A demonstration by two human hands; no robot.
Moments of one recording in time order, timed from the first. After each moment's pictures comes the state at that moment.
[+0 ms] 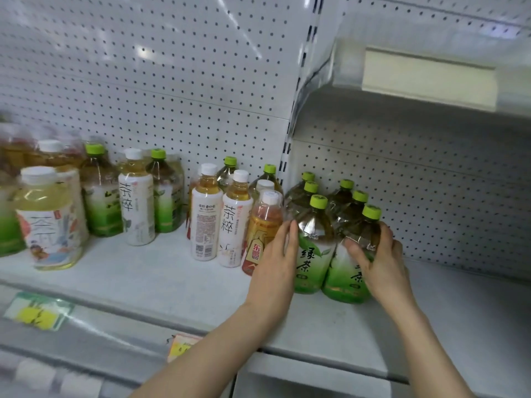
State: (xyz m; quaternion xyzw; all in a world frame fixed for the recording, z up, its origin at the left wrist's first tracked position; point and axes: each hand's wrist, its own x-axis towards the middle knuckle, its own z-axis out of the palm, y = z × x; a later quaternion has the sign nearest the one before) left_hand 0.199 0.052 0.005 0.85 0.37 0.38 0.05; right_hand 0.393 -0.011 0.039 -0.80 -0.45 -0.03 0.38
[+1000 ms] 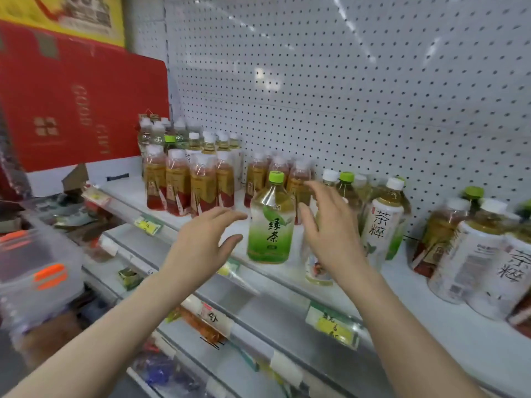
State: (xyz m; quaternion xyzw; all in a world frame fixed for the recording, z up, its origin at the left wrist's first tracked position) left_hand -0.353 0.141 0.052 0.77 0.53 0.36 -0.07; right_hand -0.128 0.162 0.075 -0.51 -0.74 -0.07 0.43
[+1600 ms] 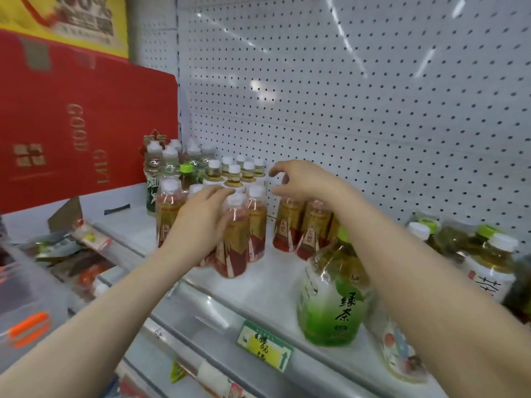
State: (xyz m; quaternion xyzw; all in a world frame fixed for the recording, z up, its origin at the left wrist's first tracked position) left_hand -0.475 0.326 0.088 0.74 0.54 0.38 -0.10; right_hand -0.277 0.360 0.194 -0.58 -0.81 -0.02 0.10
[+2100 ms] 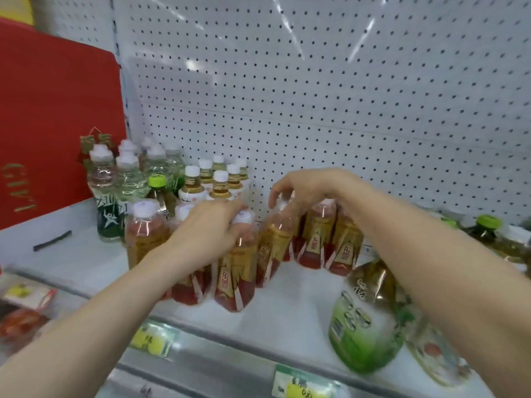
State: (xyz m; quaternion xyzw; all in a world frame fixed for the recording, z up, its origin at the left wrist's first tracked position) left_hand -0.499 0.416 0.110 0.85 0.46 0.27 0.00; right_hand -0.289 0.437 0.194 -0.62 -0.78 0.09 -0.06
